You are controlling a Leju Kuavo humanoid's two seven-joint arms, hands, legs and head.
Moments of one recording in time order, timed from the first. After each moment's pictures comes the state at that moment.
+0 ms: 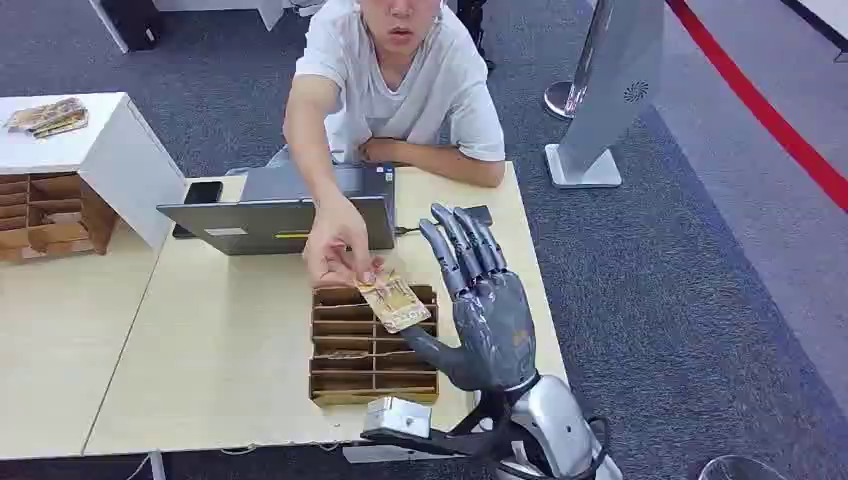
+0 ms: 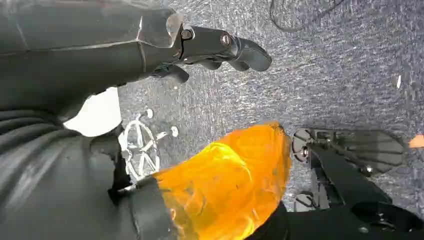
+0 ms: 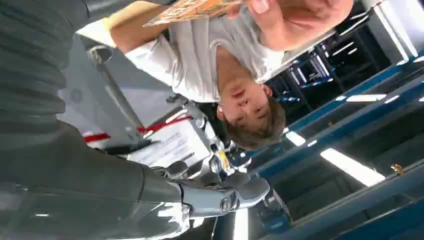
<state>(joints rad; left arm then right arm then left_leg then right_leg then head) -0.04 -0.21 0.78 -0.26 -0.92 0.26 -0.01 -0.19 -0.02 0.71 -1.74 1.16 -0.40 -0.02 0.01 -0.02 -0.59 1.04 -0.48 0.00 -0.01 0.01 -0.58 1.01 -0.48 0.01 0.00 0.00</state>
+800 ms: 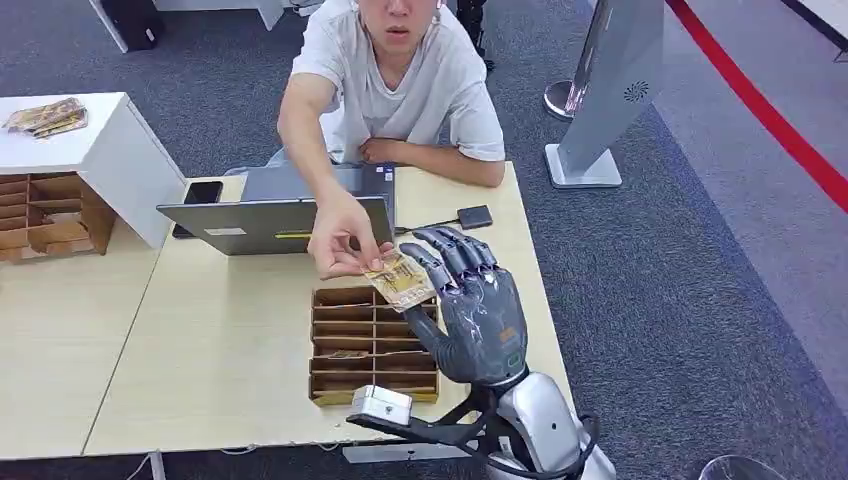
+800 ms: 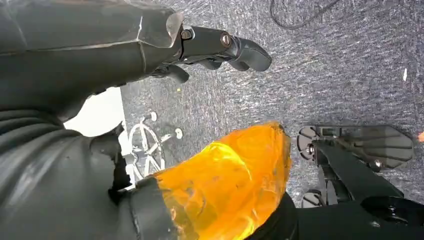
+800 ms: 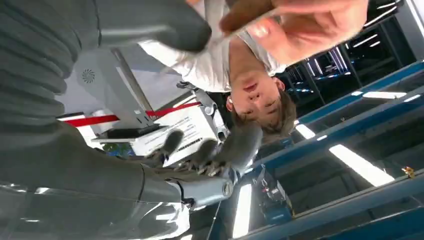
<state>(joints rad) -0.04 -0.21 0.78 -0.26 -0.94 0.24 0.00 -0.20 0.00 0.72 -1.70 1.24 -0.41 0.03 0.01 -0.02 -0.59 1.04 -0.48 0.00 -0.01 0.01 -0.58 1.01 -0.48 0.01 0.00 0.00</state>
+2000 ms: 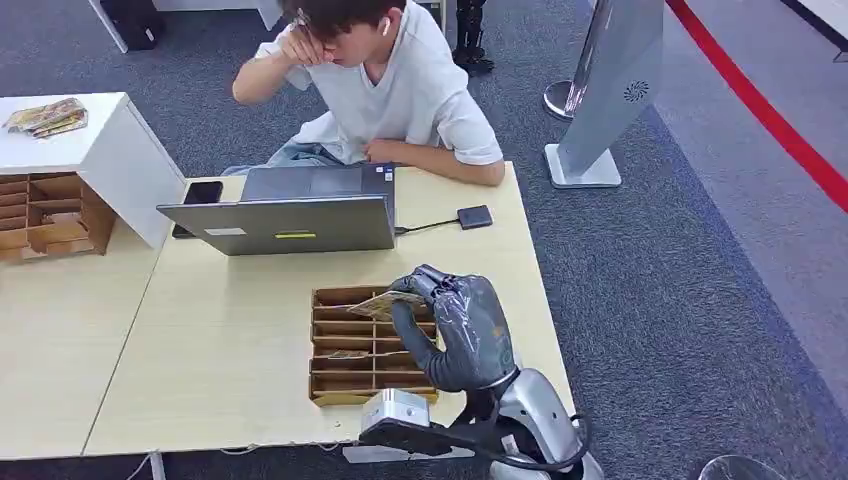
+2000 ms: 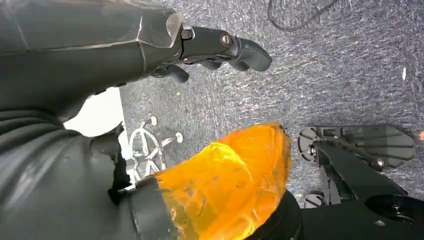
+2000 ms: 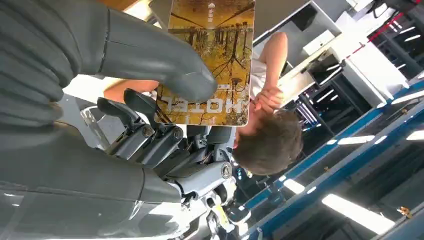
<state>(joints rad) -0.04 -0.21 0.80 -0.26 -0.99 0.23 -0.01 -0.18 0.01 0.72 -1.71 0.91 -0.31 -0.08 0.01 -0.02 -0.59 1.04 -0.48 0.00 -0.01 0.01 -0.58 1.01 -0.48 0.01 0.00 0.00</state>
